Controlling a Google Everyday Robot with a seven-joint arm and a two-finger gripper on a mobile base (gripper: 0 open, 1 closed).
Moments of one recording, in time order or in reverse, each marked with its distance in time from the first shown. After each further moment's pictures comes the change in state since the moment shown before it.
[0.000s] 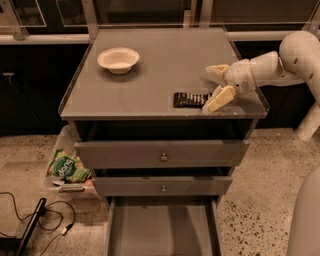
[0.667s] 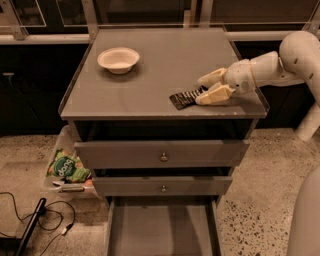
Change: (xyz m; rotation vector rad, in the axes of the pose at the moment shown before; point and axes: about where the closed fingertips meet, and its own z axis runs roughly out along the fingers) arm 0.000 0.000 0.000 0.000 0.000 0.000
